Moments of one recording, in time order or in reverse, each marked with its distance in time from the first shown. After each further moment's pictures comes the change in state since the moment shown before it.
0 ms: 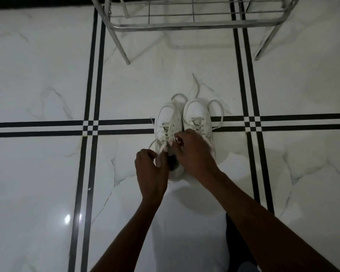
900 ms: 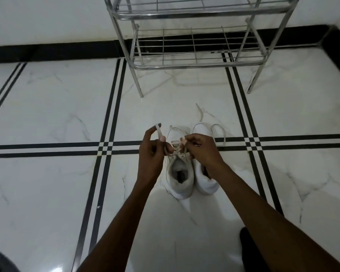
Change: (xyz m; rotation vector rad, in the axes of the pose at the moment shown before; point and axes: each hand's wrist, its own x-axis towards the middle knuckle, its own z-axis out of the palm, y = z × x) left_hand 0.051 0.031 -0.049 -0.631 -0.202 0.301; right_hand 0.018 -0.005 -0.007 0.699 0.054 0.175
